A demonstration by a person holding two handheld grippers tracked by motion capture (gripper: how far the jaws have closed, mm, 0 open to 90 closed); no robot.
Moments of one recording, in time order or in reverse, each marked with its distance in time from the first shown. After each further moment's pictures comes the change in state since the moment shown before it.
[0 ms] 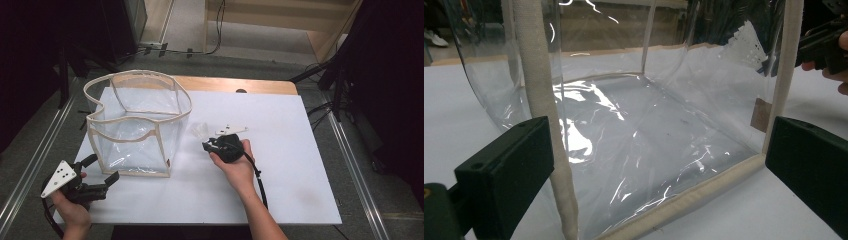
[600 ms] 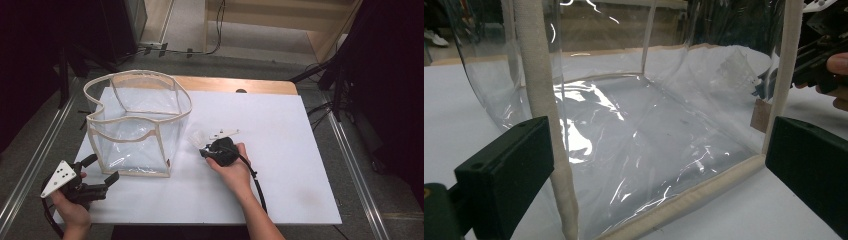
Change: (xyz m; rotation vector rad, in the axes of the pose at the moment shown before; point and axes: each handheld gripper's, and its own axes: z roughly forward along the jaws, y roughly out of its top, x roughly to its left) left arm 0.000 0.000 0.000 -0.002 -0.001 -0.002; right arm 0.005 -0.011 0.019 0.102 0.016 -0.012
